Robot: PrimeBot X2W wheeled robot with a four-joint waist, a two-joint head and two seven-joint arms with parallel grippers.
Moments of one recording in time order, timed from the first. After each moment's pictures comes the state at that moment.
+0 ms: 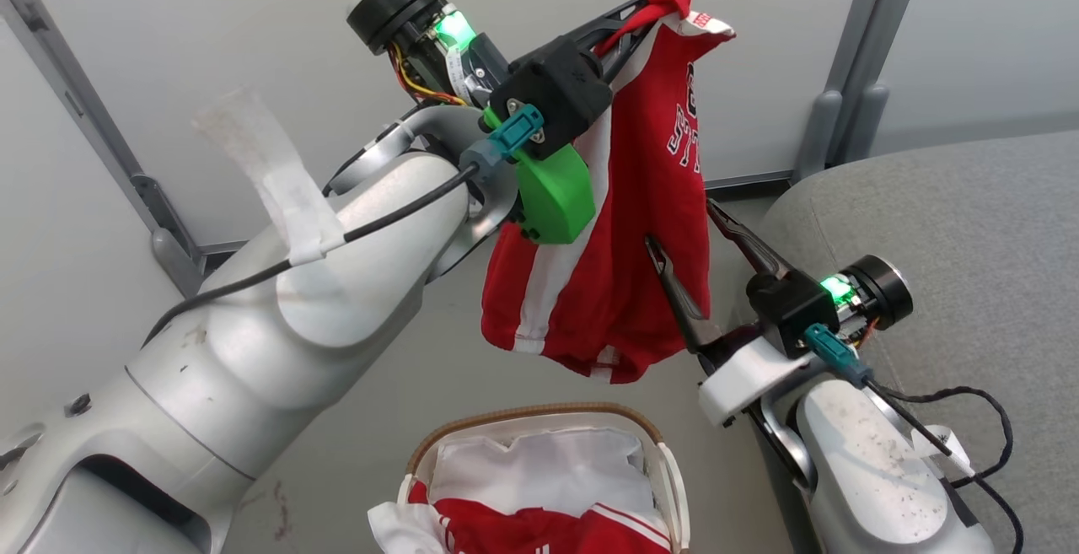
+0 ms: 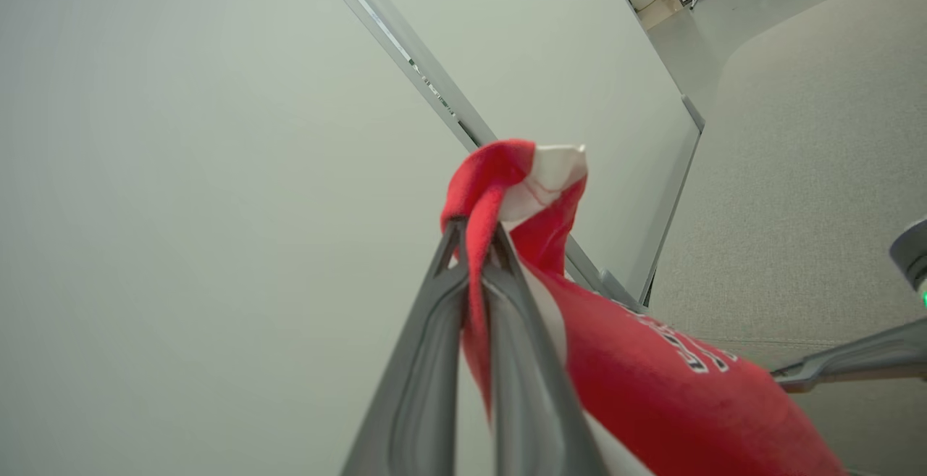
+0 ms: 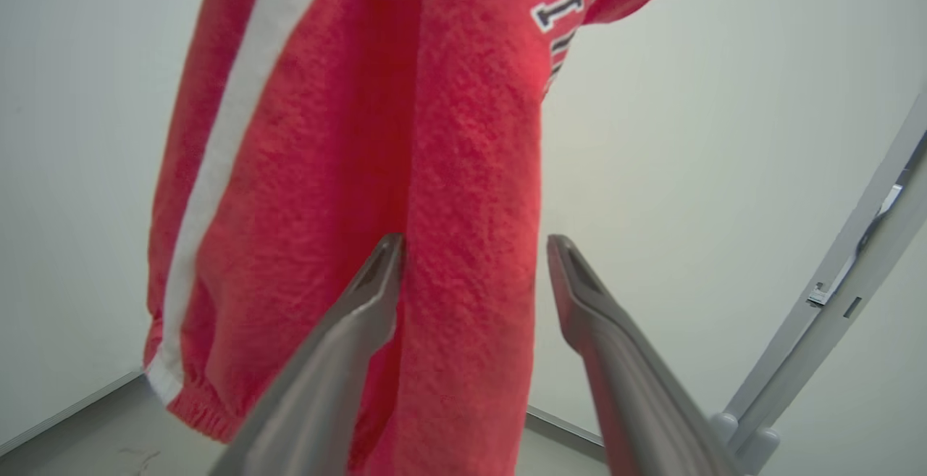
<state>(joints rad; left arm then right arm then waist) -1.10 0.20 -1.00 0.42 -0.38 -0.13 -0.12 -0.38 -0.05 0.28 0.29 -0.04 0.13 -0.26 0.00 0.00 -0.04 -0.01</state>
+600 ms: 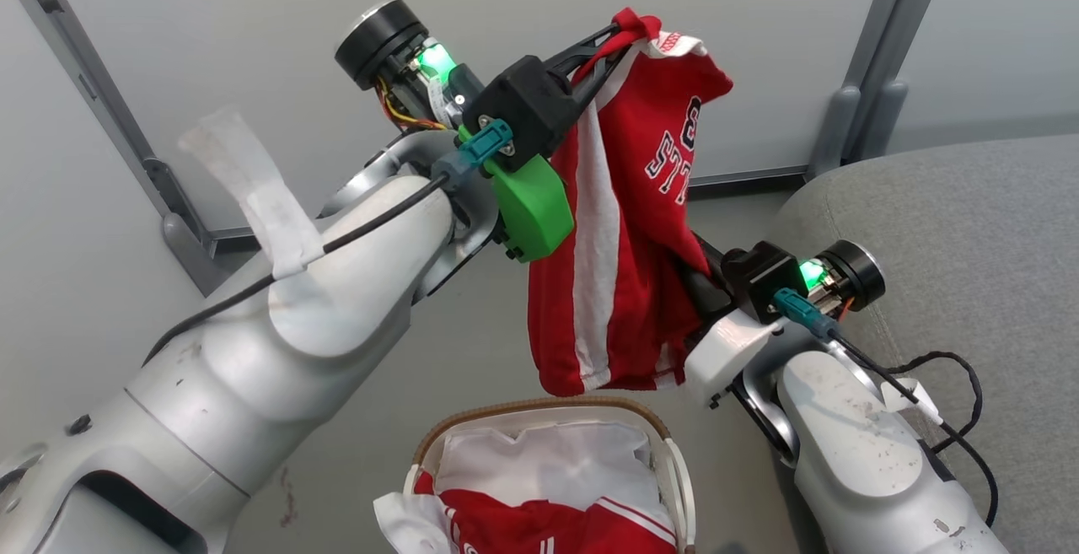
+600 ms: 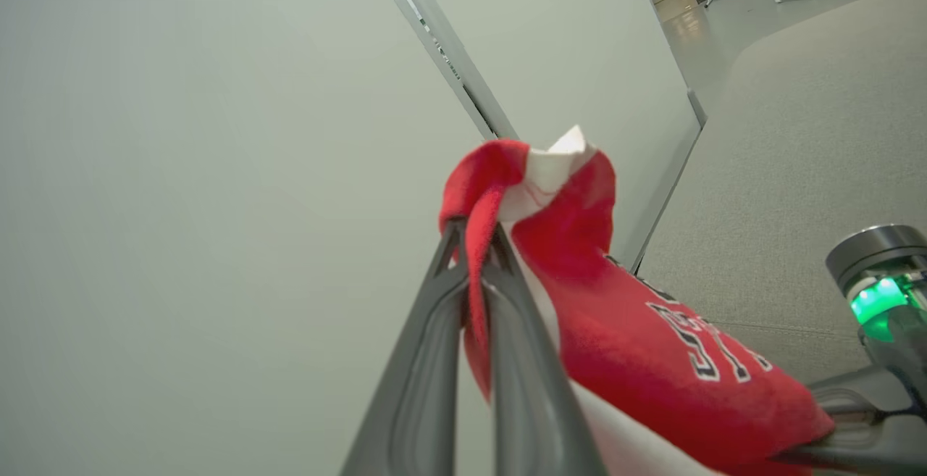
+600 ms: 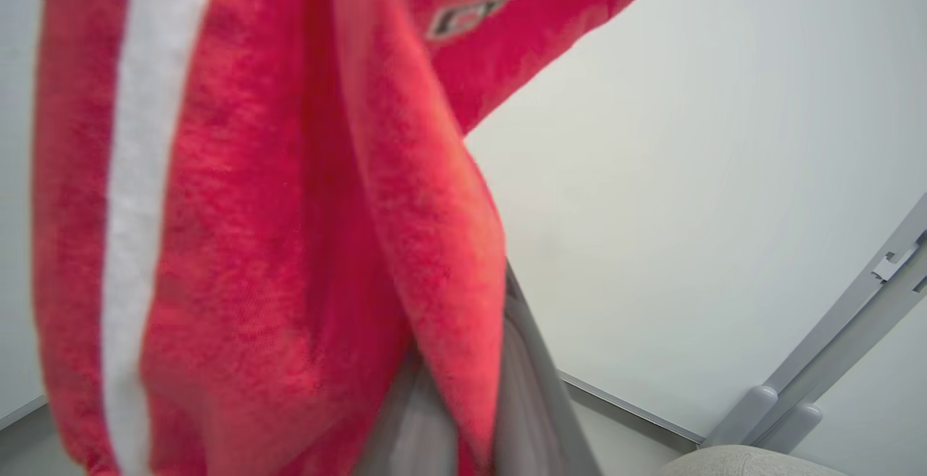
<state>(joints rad) -1.07 0.21 -1.01 0.46 -0.44 -0.12 -0.15 -0.52 -0.05 0.35 0.53 0.02 0.13 -0.26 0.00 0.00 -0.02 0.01</state>
